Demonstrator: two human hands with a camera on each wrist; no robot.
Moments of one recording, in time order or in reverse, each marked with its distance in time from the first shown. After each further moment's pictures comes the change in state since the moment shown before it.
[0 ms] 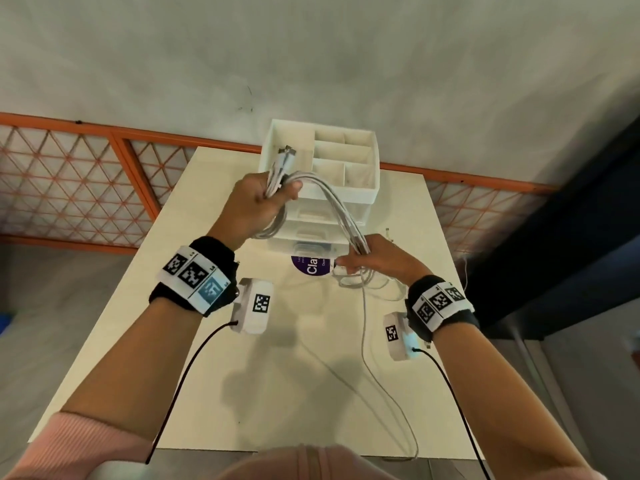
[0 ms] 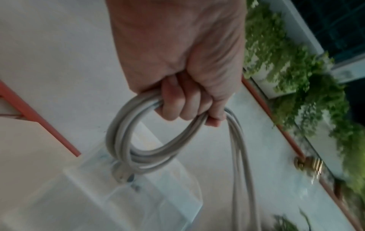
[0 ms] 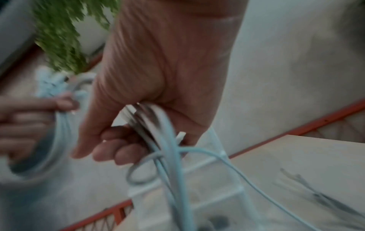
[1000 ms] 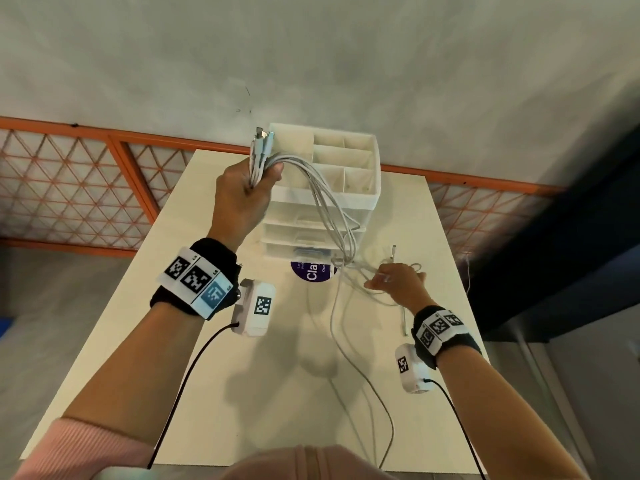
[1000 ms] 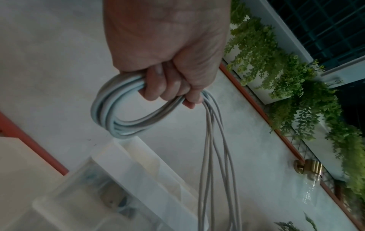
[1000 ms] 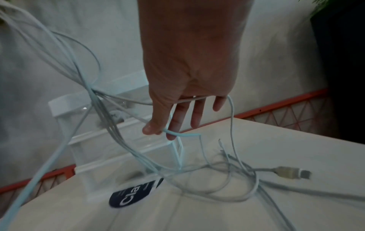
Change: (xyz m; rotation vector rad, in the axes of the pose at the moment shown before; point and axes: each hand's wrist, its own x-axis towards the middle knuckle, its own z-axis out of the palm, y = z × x) left_hand 0.022 -0.004 -0.001 0.040 0.306 0.067; right_hand 0.004 0.087 -0.003 -0.324 0.319 0.287
